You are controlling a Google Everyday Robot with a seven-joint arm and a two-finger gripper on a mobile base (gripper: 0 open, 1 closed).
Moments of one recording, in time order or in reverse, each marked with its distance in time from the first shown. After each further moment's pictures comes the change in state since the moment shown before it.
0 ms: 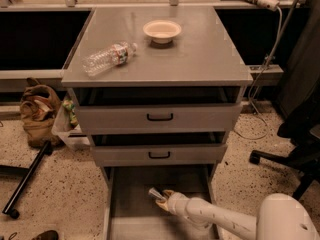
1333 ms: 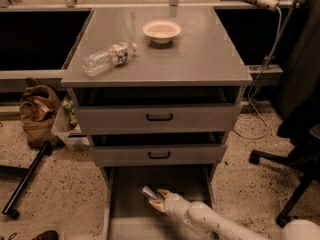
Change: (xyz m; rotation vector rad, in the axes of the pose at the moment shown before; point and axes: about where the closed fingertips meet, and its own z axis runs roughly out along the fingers) arm -0.048 0.026 -0.021 -0.056 -0.183 0.057
